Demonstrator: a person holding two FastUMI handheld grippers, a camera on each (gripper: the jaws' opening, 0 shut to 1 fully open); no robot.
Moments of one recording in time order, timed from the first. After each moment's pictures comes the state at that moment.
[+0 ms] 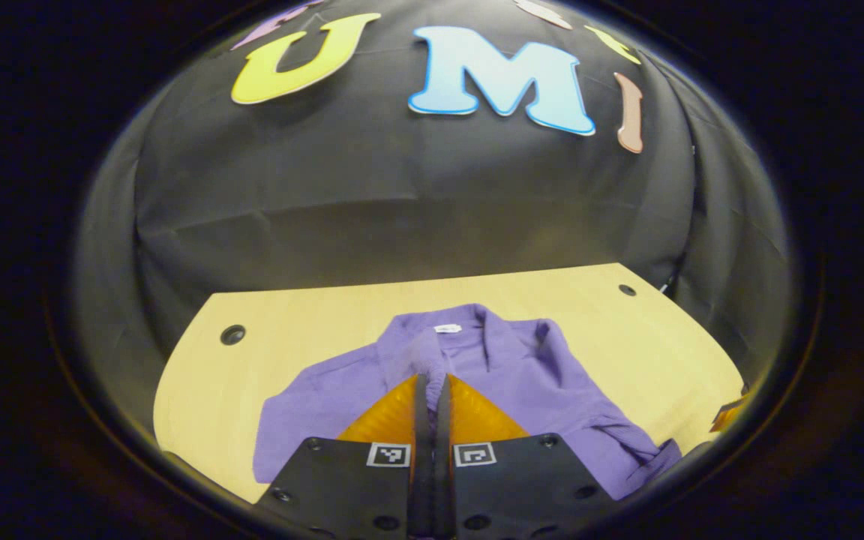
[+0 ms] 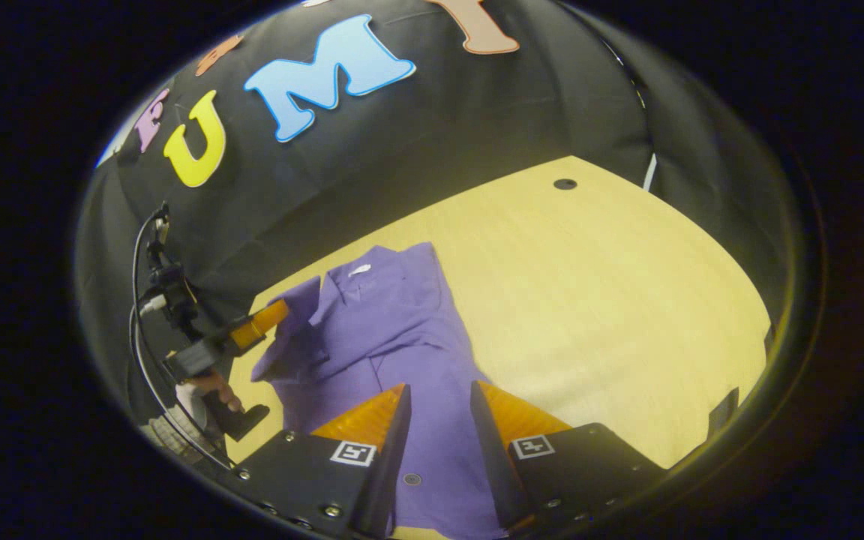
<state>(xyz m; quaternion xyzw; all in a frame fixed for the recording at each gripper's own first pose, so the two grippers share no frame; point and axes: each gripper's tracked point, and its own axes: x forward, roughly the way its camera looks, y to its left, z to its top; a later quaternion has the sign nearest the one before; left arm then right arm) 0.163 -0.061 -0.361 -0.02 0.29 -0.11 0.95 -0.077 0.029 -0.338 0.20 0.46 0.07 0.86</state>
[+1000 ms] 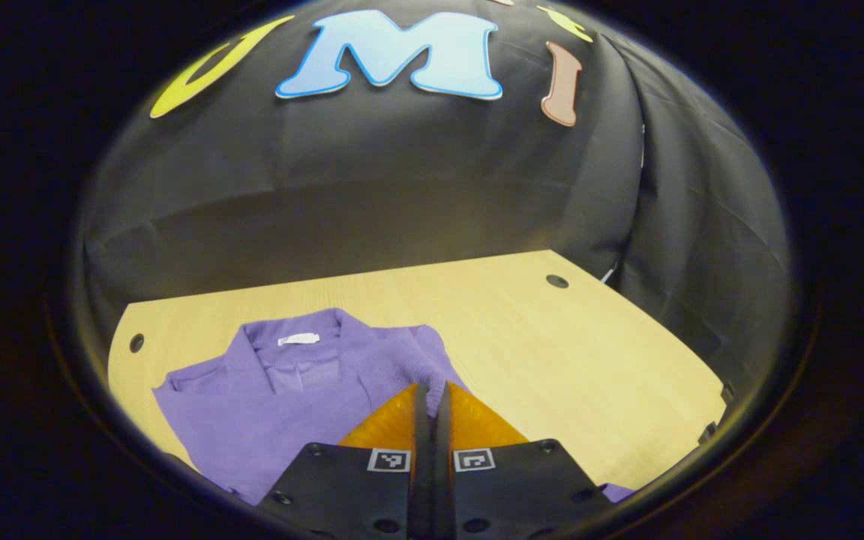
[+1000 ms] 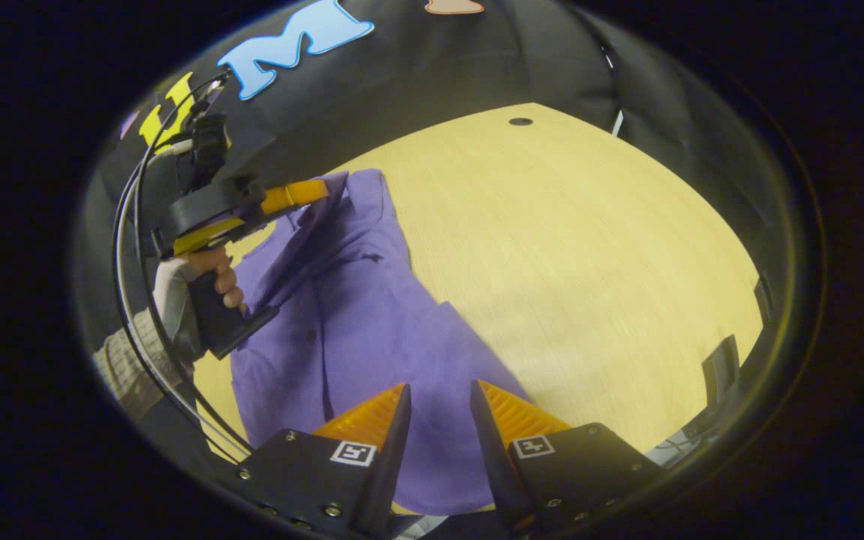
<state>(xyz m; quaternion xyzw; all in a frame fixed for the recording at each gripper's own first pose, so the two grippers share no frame) 0.179 -0.223 -0.401 -0.02 0.31 -0.20 0.93 -0.157 0.005 -0.385 0.17 0.56 0.04 0.81</state>
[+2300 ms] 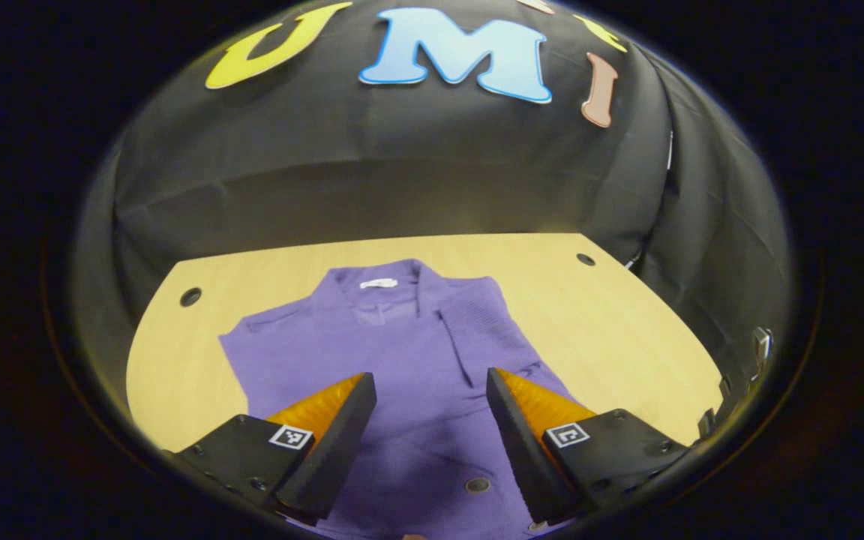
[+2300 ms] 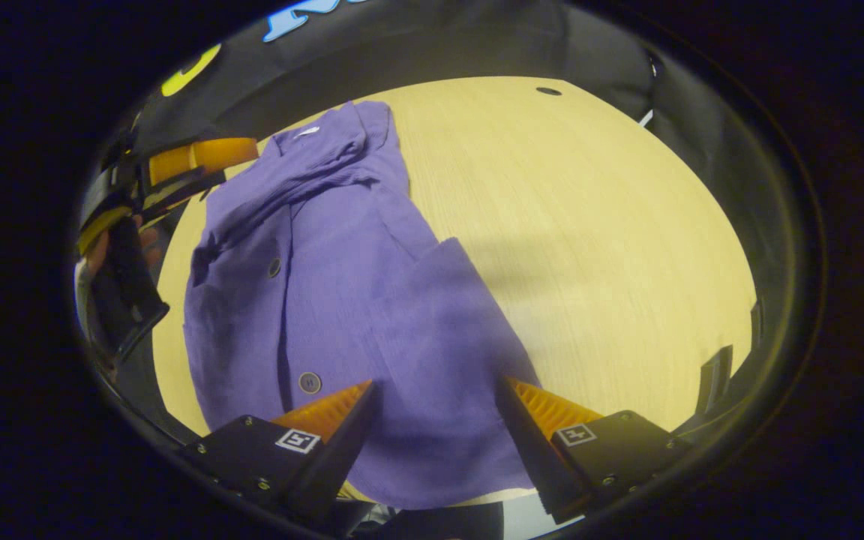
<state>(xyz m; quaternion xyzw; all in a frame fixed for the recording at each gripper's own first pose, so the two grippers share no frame) 0.094 -0.104 -0.387 -0.04 0.35 -0.13 0.93 -0.162 0.040 -0.447 0.08 0.63 0.06 0.77</state>
